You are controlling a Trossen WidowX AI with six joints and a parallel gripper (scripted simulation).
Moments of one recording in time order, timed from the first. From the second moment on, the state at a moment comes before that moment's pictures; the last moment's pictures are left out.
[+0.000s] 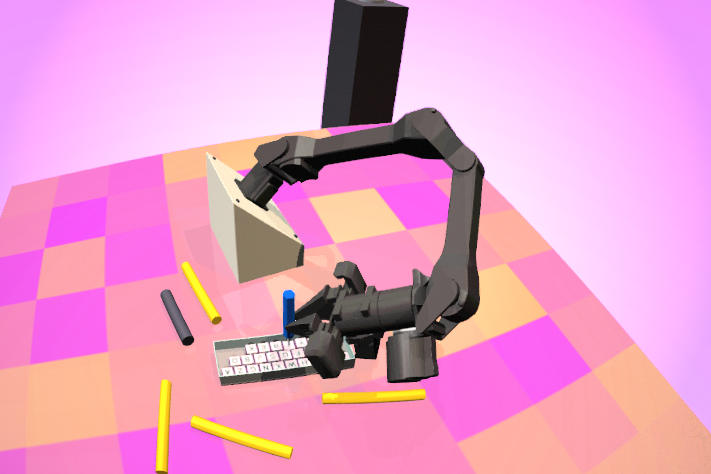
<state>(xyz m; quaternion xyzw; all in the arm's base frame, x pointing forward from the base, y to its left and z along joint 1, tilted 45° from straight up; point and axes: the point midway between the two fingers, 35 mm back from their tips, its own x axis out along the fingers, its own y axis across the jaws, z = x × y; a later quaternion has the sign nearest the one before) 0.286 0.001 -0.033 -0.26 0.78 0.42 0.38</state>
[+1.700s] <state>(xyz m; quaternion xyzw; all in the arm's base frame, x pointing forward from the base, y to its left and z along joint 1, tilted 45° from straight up) 0.290 -0.066 -0.070 -0.26 0.78 0.42 0.38</state>
